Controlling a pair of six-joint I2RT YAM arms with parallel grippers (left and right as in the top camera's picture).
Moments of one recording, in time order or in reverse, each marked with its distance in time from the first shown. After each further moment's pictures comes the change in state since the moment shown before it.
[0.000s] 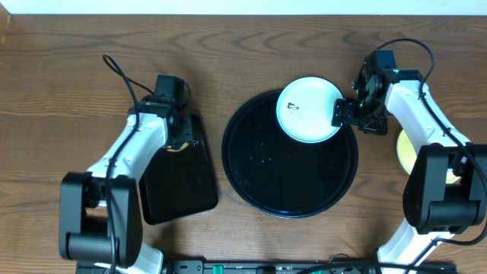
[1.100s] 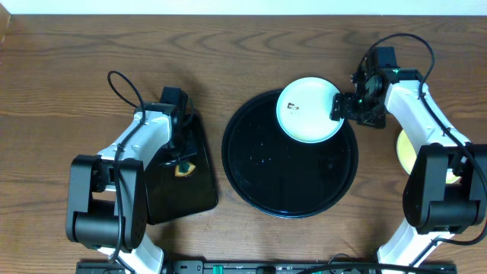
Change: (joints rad) left arm 0.000 0.106 -0.033 -0.121 0.112 -0.190; right arm 0.003 0.000 0.000 0.097 -0.019 -0.031
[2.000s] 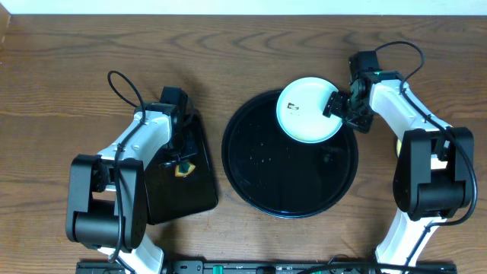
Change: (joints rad) left arm 0.000 0.000 0.000 -0.001 0.000 0.001; right arm 0.048 0.106 0.000 0.090 0.079 0.352
